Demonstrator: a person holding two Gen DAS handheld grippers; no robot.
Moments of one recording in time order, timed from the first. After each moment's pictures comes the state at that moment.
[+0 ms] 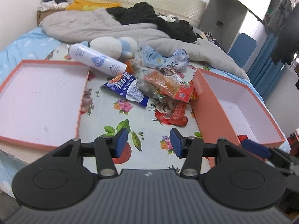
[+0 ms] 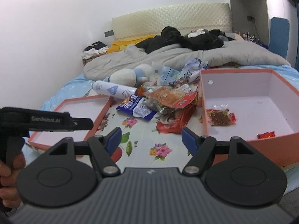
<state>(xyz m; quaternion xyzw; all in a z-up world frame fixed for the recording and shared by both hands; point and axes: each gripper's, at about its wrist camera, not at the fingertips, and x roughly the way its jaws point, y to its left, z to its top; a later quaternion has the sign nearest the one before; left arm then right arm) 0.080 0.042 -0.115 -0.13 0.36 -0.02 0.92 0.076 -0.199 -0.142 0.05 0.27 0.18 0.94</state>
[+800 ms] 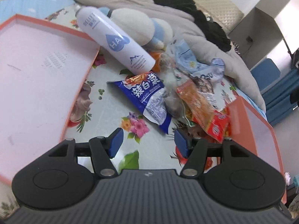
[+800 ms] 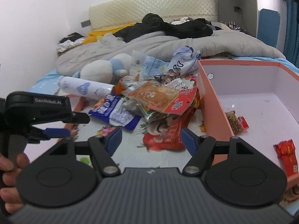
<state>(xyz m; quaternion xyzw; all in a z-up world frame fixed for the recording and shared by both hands) 0.248 0.106 -0.197 -0.27 0.41 0.03 0.87 0.199 -0.148 -0.185 0.04 0.31 0.10 0.95</state>
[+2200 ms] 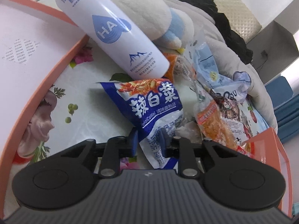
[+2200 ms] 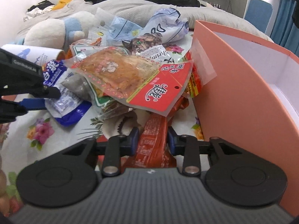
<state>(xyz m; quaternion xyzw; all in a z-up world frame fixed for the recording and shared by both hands) 0.352 0.102 -0.264 -0.31 0.39 0.07 0.86 0.301 -0.135 -0.263 -0.02 0.38 0.02 0.92</state>
